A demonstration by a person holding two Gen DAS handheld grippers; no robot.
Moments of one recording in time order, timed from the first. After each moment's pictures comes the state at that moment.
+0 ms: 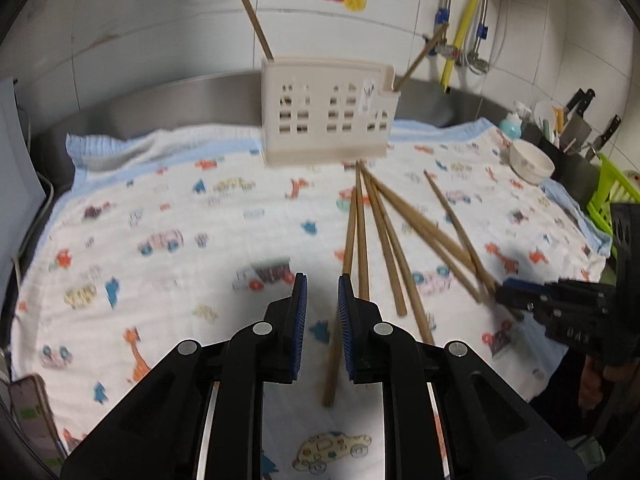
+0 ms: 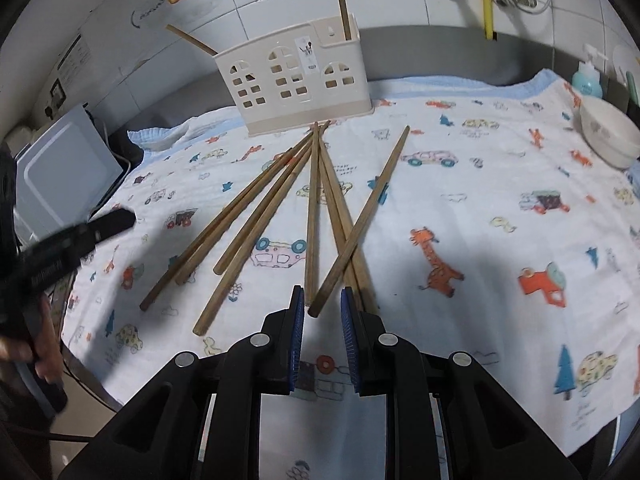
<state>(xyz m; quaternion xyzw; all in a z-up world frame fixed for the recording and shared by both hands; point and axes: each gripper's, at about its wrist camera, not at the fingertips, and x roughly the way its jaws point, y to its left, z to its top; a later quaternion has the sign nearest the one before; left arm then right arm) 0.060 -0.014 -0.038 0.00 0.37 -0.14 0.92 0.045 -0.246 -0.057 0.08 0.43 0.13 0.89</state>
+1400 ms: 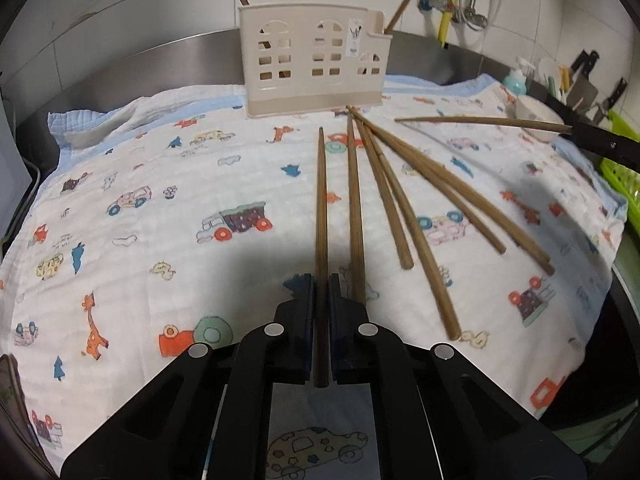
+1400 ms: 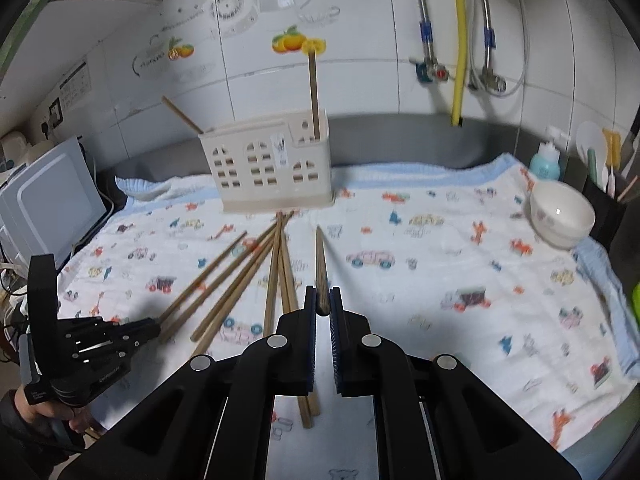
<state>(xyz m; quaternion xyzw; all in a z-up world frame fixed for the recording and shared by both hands) 0.062 -0.035 -0.077 0.03 0.40 -0.14 0.91 0.037 -0.279 0.020 0.02 0.32 0.09 0.94</state>
